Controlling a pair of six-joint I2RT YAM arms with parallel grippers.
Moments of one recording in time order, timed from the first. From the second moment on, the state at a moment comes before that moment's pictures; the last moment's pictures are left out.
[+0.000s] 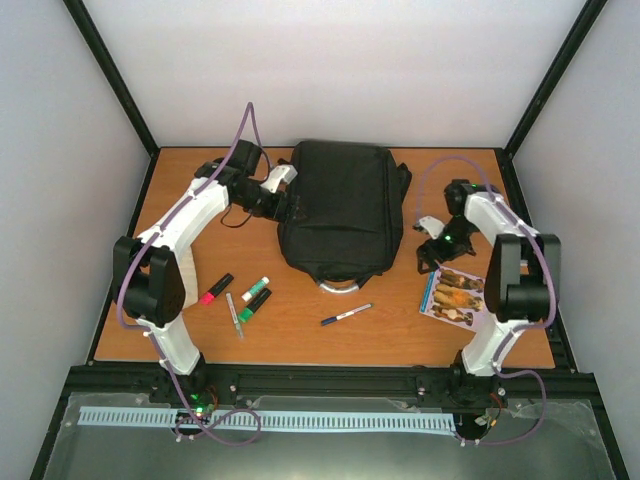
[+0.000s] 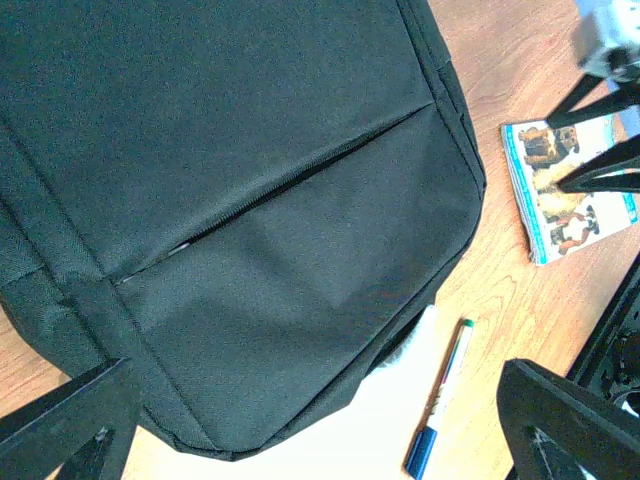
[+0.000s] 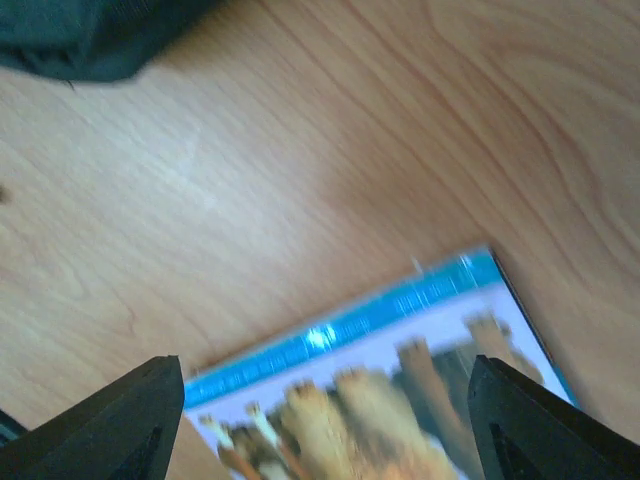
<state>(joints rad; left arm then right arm) -0.32 1.76 1.54 -0.88 0.59 0.01 0.04 1.83 1.31 -1.16 -0.25 -0.62</state>
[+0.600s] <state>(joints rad) -0.32 1.78 1.54 -0.87 0.60 0.00 -0.27 1.35 0.87 -1.26 0.10 -0.91</state>
